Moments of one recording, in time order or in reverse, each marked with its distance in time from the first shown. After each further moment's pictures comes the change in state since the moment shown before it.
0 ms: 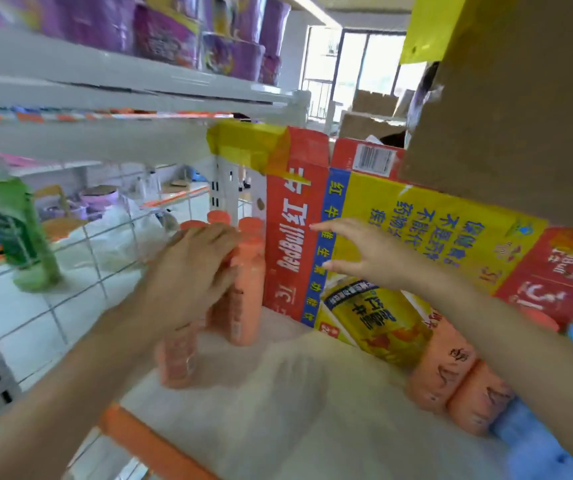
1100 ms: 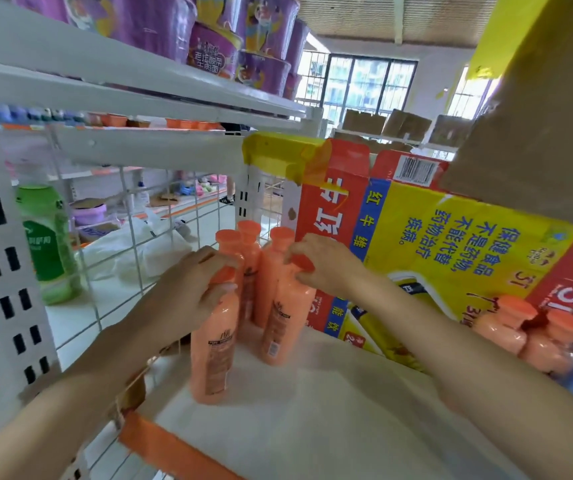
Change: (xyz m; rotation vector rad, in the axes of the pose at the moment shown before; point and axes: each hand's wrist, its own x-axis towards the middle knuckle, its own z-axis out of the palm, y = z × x) left_hand -0.041 -0.076 0.019 -0.388 0.016 -0.080; right_hand 0.071 -0.072 0.064 -0.133 0.056 0.015
